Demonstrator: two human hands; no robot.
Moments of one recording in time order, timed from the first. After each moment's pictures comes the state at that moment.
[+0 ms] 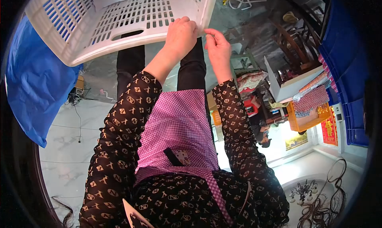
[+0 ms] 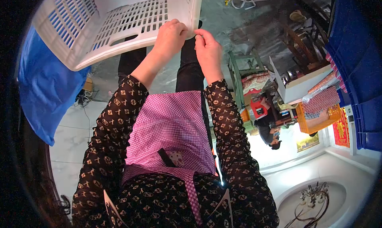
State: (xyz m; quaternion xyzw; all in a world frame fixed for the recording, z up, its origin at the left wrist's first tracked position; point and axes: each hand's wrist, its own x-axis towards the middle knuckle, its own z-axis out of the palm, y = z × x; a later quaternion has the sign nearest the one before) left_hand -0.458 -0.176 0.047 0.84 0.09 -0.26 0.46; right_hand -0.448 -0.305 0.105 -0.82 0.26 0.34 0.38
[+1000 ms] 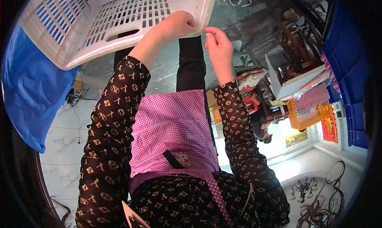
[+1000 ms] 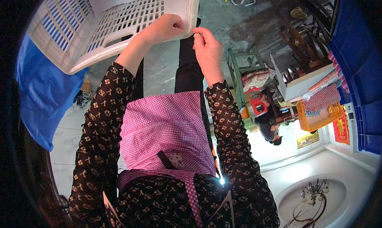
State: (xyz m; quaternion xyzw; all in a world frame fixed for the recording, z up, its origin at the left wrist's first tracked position) left_hand -0.429 -0.149 0.013 0.67 0.04 -0.51 0.53; right_hand -0.450 -0.308 0.100 -0.81 0.26 0.34 0.40
